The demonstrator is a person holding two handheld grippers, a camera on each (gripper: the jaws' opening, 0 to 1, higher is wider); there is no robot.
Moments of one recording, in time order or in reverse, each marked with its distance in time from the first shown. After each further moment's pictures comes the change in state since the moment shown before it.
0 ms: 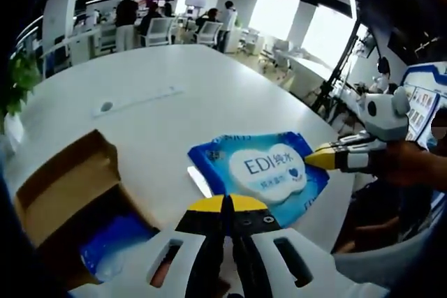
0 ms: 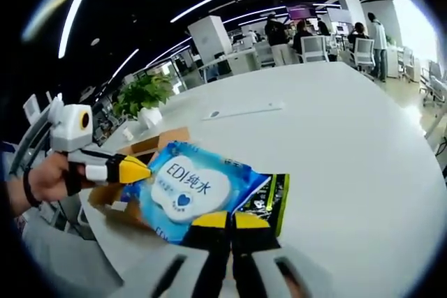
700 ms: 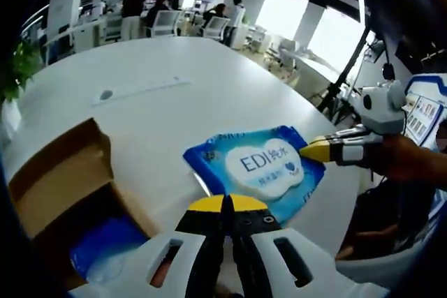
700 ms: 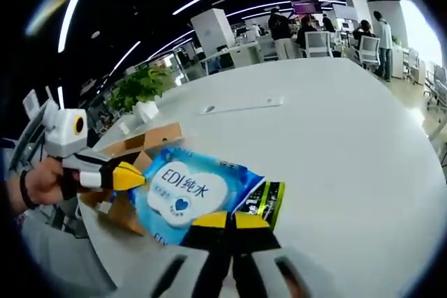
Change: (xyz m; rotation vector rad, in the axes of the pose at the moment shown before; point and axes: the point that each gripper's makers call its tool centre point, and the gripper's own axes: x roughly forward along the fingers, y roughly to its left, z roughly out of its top) left arm 0.026 0.012 -0.006 -0.055 0.024 0.007; right arm 0.031 -0.023 0.007 -0.024 0.050 0.008
